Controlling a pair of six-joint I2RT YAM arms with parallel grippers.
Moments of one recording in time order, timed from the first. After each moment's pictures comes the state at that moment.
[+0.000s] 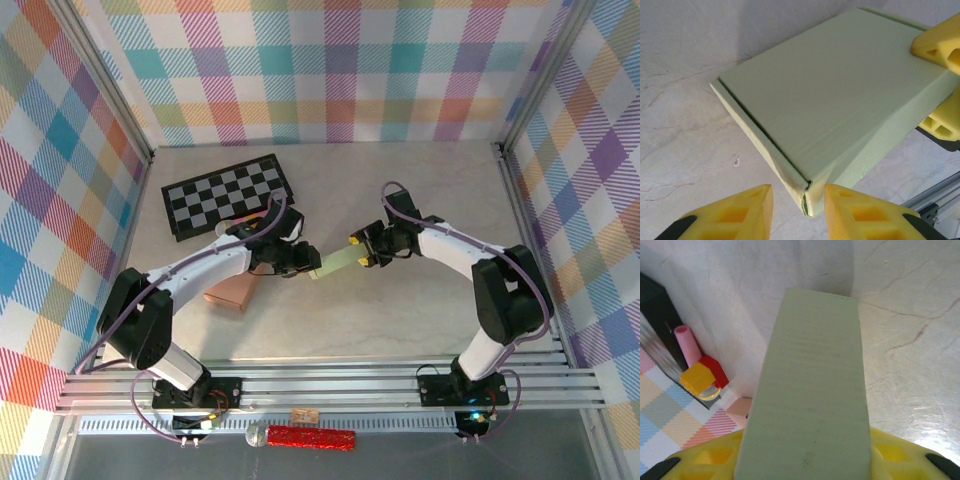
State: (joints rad) left arm -0.63 1.54 1.10 -0.59 0.29 -0.79; right arm 0.44 1.66 1.02 -0.34 -0.49 1.43
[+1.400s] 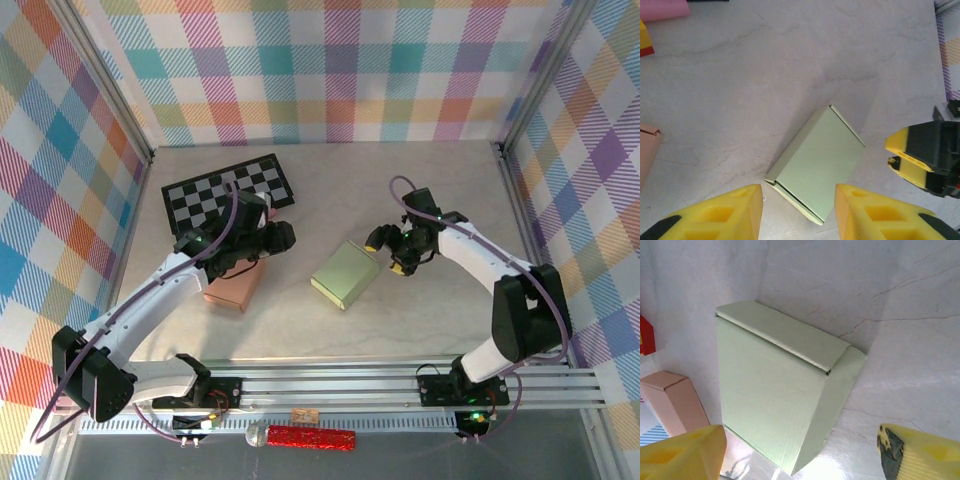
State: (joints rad) left arm -0.57 1.23 1.10 -0.63 0.04 -0.73; right arm 0.35 1.53 1.05 -0.68 -0.39 0.86
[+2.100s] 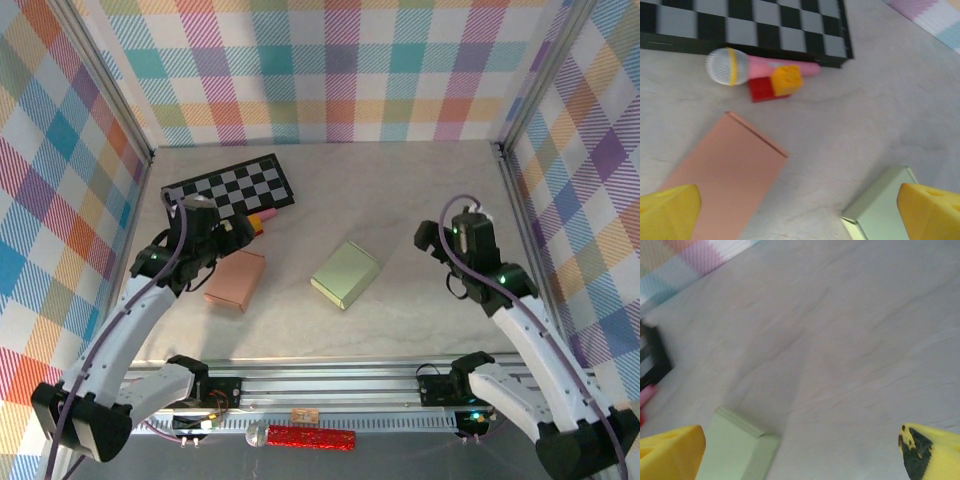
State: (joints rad) left arm -0.31 1.01 1.00 -0.77 -0.14 -0.70; right arm 0.35 0.83 0.84 -0.68 0.29 0.62
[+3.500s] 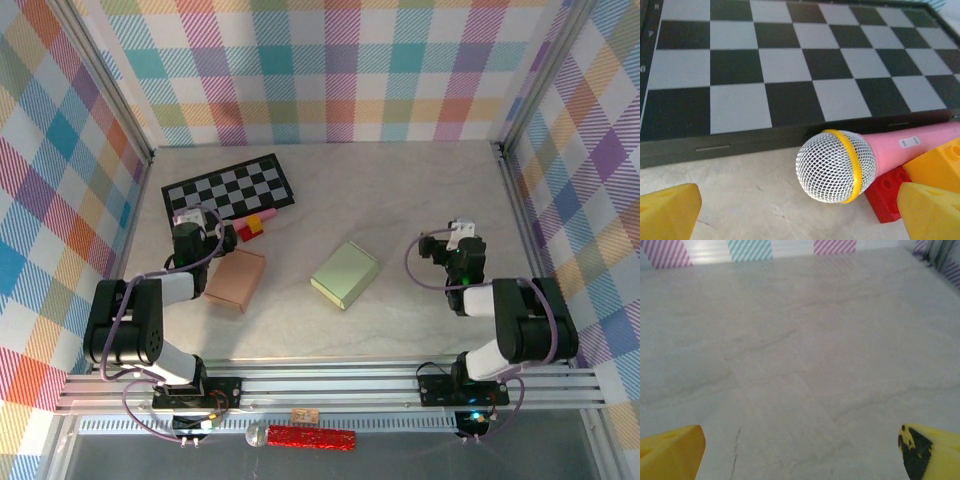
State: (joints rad) left arm 0.03 1.50 0.49 0.52 -0.03 -0.22; right arm 0.02 1.52 0.31 0.83 0.02 0.06
